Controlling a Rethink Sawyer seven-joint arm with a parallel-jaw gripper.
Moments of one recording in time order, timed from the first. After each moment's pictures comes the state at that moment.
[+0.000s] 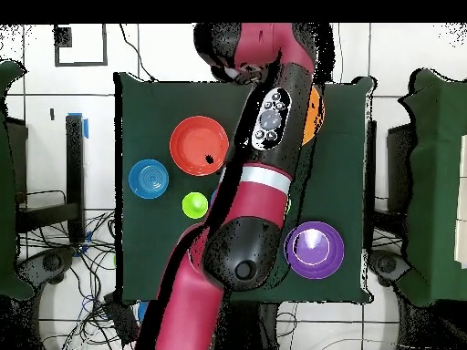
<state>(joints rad) -0.26 0.29 -1.22 0.03 0.78 1.22 2.59</state>
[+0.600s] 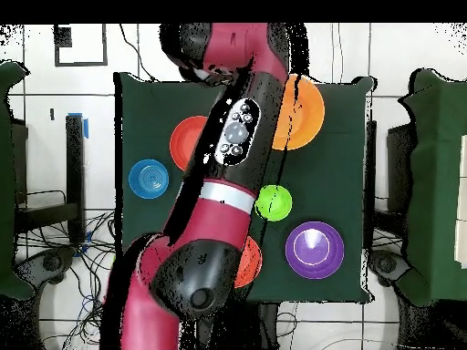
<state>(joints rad) -0.07 0.16 -1.00 0.28 0.70 1.22 2.59</state>
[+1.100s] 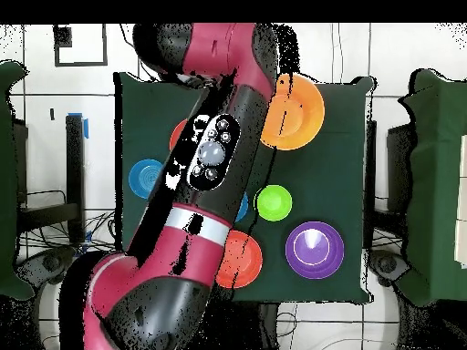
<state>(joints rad) 0.04 -0.02 -0.87 0.52 0.62 1.14 2.59</state>
